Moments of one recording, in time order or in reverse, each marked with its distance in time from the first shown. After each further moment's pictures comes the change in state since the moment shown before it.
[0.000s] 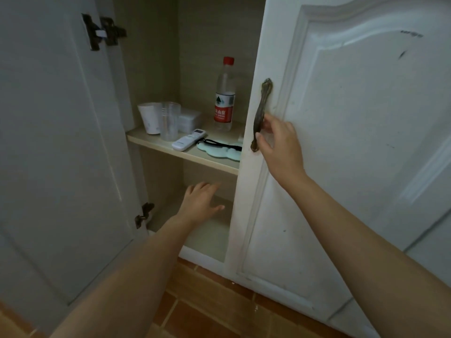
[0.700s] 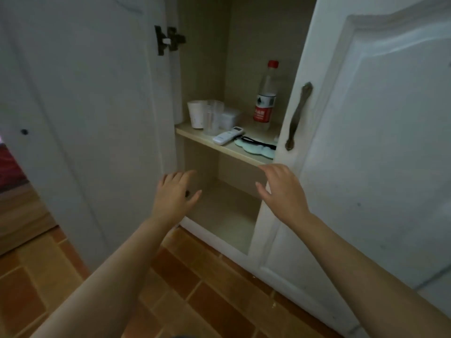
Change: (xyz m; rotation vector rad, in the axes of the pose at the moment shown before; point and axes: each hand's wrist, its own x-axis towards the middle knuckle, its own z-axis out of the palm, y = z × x) left_hand -0.105 -0.042 -0.062 0.145 0.379 -0.244; right_hand -0.073 -0.013 0.030 -0.235 -0.366 -0.164
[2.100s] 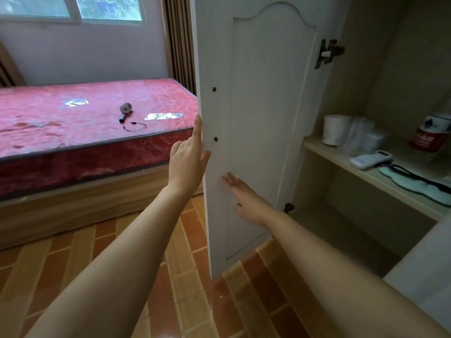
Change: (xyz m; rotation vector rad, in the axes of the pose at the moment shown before) left_hand -0.042 -0.156 -0.161 0.228 0.491 -0.323; right_hand 0.067 -0.263 0.127 0.452 -0.640 -0.542
